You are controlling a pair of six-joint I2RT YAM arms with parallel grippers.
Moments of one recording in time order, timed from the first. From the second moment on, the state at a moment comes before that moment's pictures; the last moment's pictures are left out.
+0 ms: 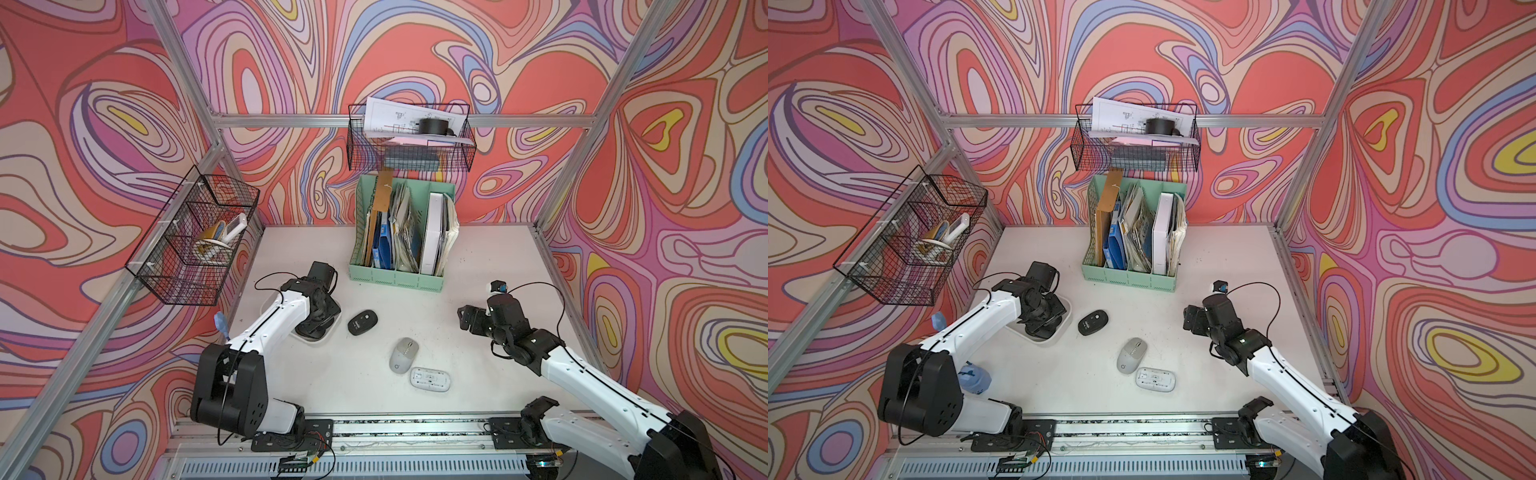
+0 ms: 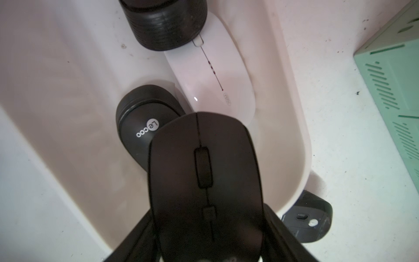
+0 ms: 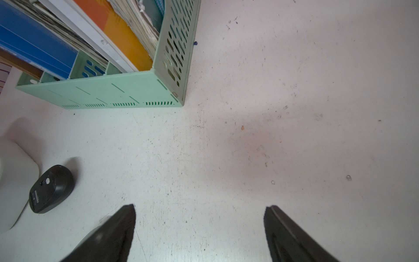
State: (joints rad) left arm -0.22 1.45 0.99 -0.84 -0.12 -0.91; right arm 0.47 0.99 0.57 -0.32 0.16 0.55
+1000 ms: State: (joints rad) left arm -0.19 1.56 0.99 -0.73 -0.08 -0.86; right arm 0.55 1.05 0.62 -0.33 0.22 0.57
